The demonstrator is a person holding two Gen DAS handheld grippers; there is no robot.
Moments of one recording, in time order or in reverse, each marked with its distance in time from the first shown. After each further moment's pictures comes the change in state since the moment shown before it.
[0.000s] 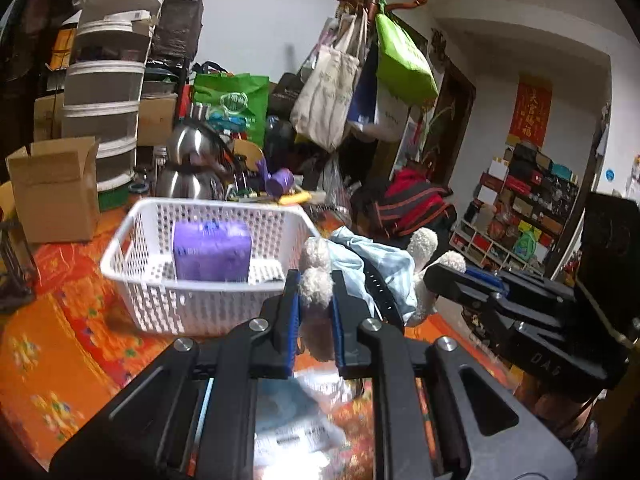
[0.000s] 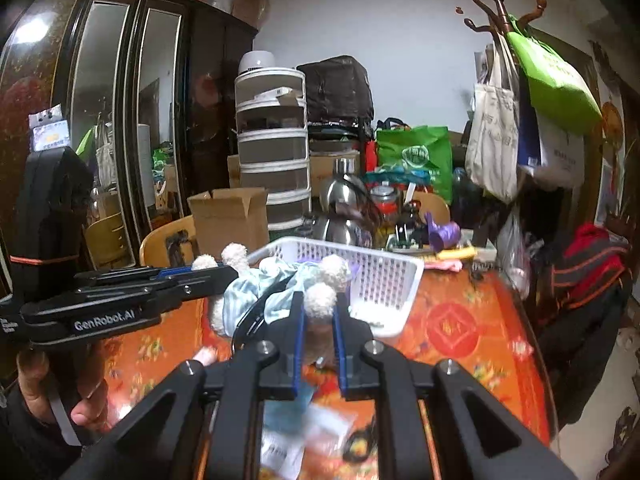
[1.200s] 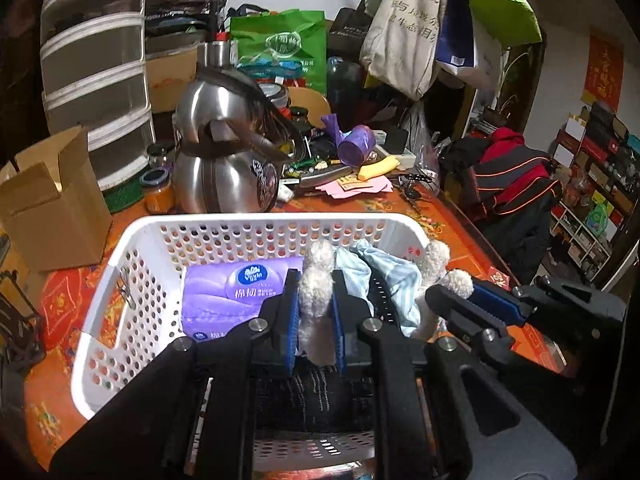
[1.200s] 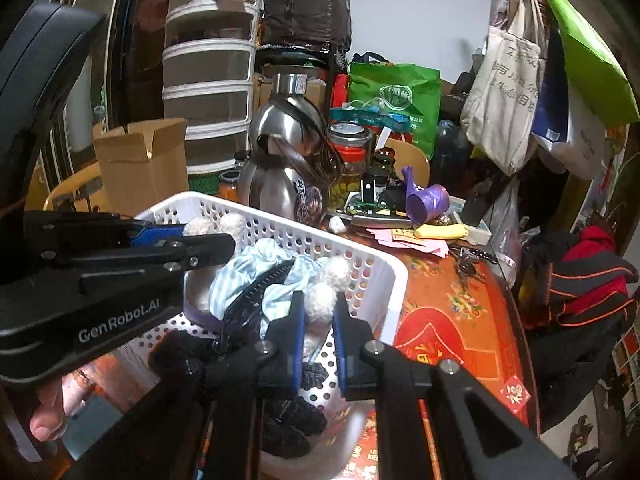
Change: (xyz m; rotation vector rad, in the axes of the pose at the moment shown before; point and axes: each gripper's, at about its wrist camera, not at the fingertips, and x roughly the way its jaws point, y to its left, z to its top) left arm 0.246 0.070 0.084 0.011 0.240 0.260; right arm 0.220 -0.061 0.012 -0.076 0.256 -0.158
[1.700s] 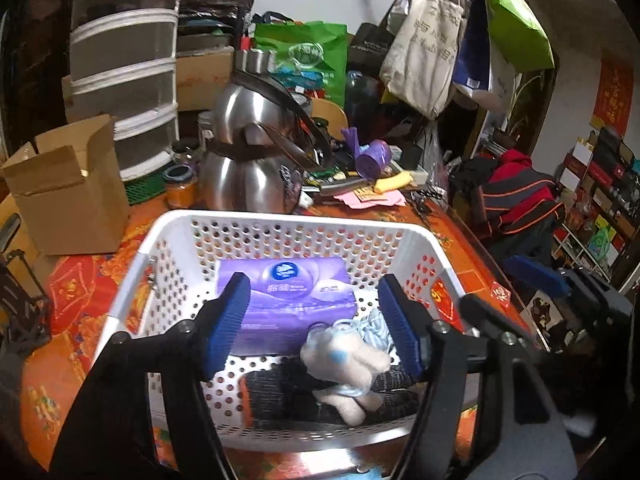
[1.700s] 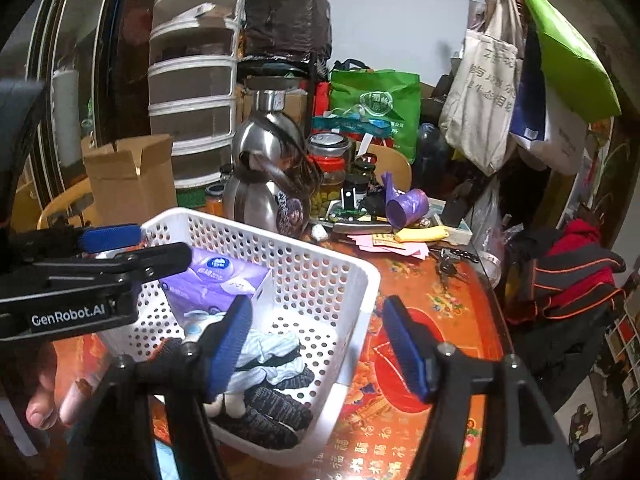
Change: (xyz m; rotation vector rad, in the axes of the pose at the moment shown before) left arm -0.021 0.030 -0.012 -0.071 -0.048 0.020; right arm -0.031 -0.016 0.007 0.061 -0.028 -0.035
